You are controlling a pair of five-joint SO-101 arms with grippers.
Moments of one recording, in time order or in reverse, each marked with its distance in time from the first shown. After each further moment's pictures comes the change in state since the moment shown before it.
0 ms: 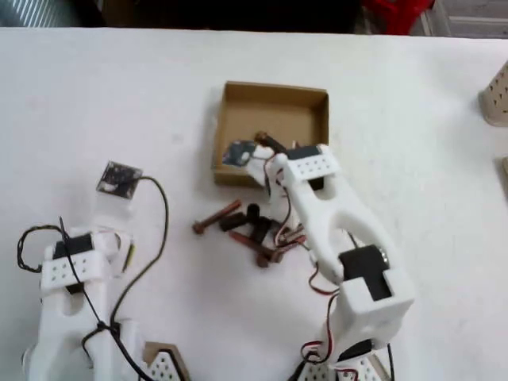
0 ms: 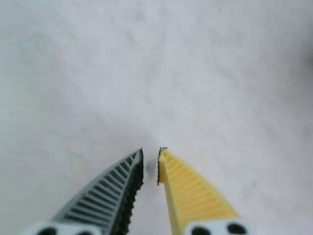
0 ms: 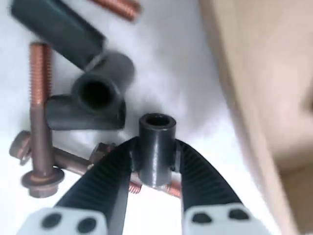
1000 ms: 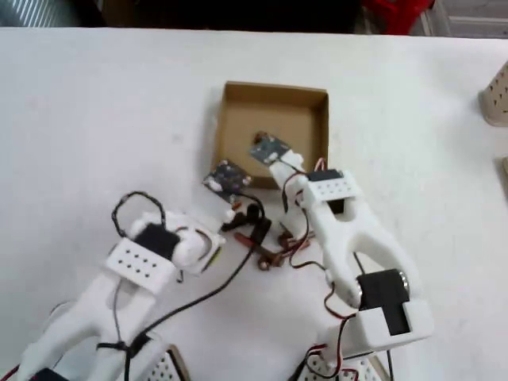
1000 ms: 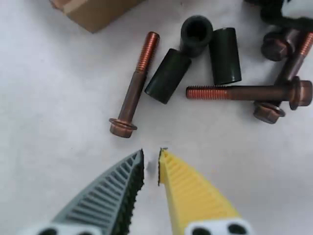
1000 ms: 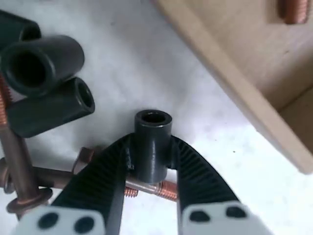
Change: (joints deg) left arm 42.5 3.7 -10.7 5.0 23.1; right arm 4.0 -9.1 15.4 -12.2 -12.2
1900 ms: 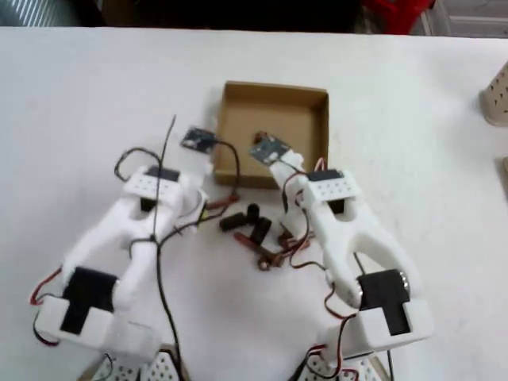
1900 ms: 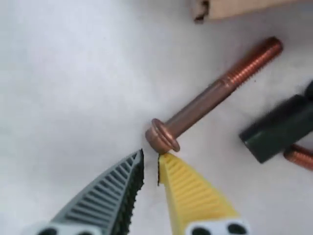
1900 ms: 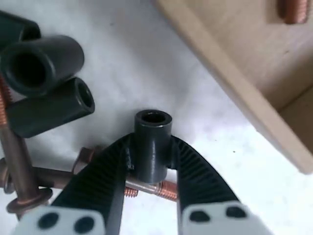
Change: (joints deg) left arm -13.5 39.2 -24.9 -0.5 6.3; right arm 0.0 0.0 0.0 0.0 0.0
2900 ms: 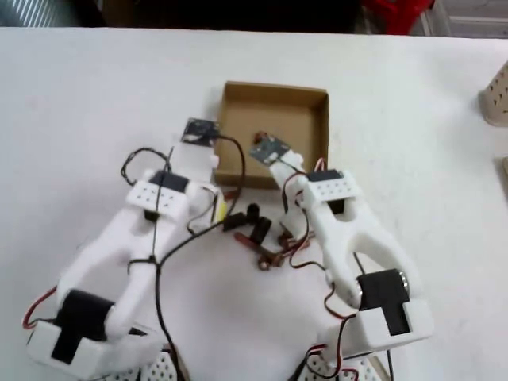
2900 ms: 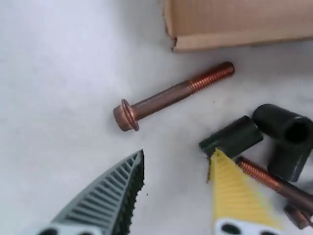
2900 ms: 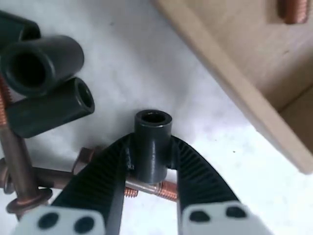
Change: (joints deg) left arm 5.0 -8.4 2.9 -1.1 13.6; right arm 0.0 0.0 0.2 -0.2 0.0
